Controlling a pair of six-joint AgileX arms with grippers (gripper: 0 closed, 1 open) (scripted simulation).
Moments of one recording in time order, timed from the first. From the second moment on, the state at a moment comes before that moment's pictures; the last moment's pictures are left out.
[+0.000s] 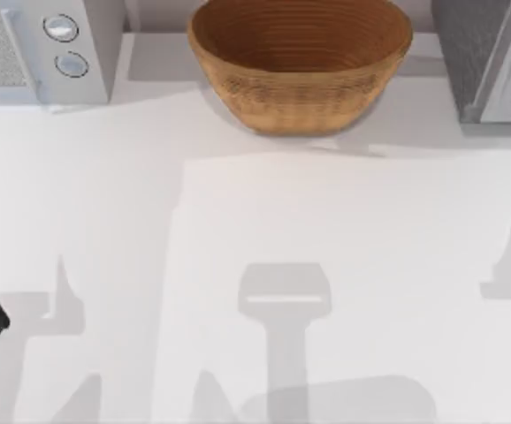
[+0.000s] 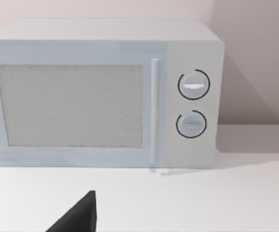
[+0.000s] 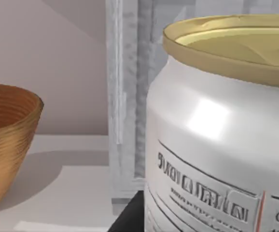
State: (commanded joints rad) left arm 0.00 0.00 0.00 0.00 0.00 0.00; right arm 0.06 0.28 0.38 -0.17 0.10 -0.01
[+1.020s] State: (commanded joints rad) left arm 0.00 0.00 0.00 0.00 0.00 0.00; right arm 0.04 0.11 0.09 0.03 0.04 0.00
